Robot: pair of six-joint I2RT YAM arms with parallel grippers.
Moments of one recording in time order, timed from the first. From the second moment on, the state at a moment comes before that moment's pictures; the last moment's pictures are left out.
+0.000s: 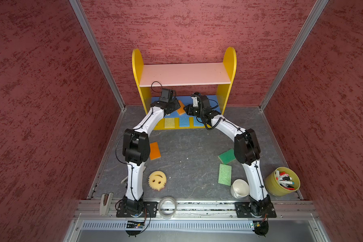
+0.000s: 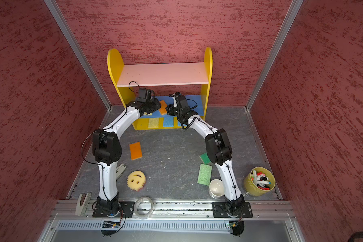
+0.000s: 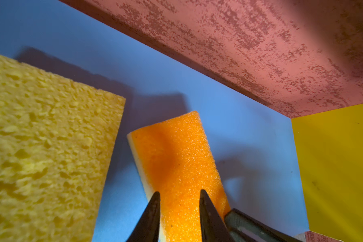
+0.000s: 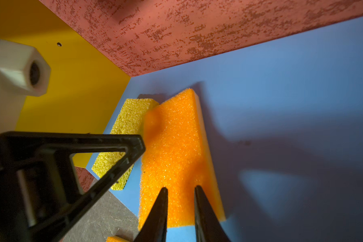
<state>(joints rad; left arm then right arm) -0.28 2.14 1.98 -0.52 0.07 -0.68 0.49 2.28 1.97 -0.10 -0.26 0.57</state>
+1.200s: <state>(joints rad) -0.27 2.17 2.02 -0.55 0.07 -0.67 0.46 2.24 2.00 -0.19 -0.22 0.54</state>
